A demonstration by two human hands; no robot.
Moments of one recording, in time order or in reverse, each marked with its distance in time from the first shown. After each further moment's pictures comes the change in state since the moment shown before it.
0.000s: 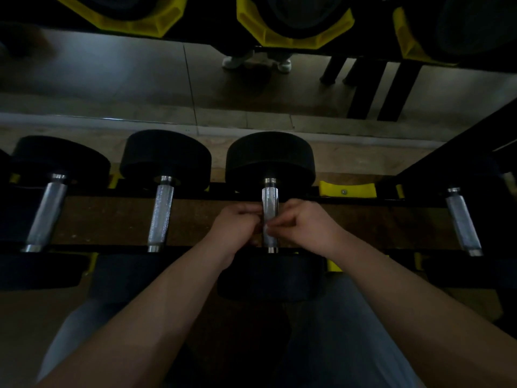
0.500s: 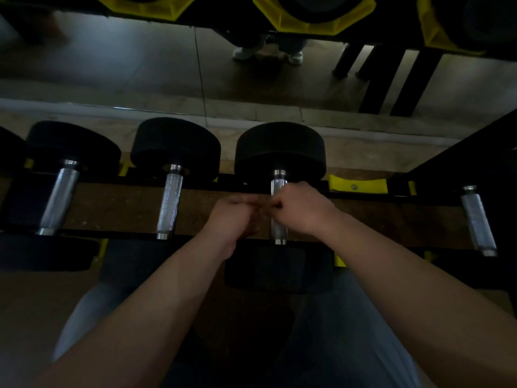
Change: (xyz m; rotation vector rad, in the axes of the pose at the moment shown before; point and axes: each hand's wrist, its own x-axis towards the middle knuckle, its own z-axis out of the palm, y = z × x) left_hand 0.002 -0.008 -0.014 -0.178 0.055 -0.047; right_hand 0.033 -0.033 -0.003 -0.336 -0.154 0.075
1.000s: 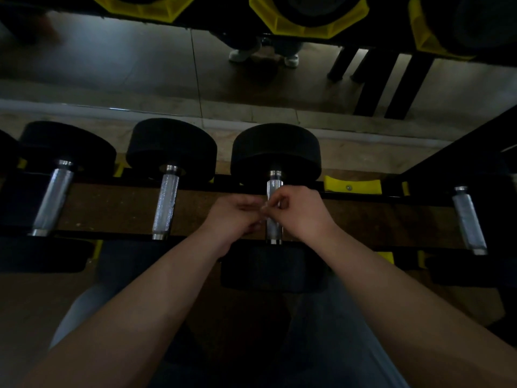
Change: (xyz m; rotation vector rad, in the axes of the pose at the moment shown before) left_hand 0.004 -0.003 -0.002 0.164 -0.068 0.110; right_hand -0.013 0.005 0.017 0.317 0.234 0.169
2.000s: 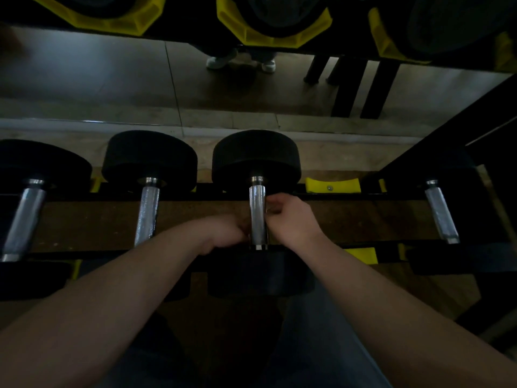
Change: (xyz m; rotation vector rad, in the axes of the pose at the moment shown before) left_hand 0.027 0.006 -0.003 0.878 -0.405 -0.168; right_hand -0.020 -0.006 -0.001 0.215 0.039 0.297
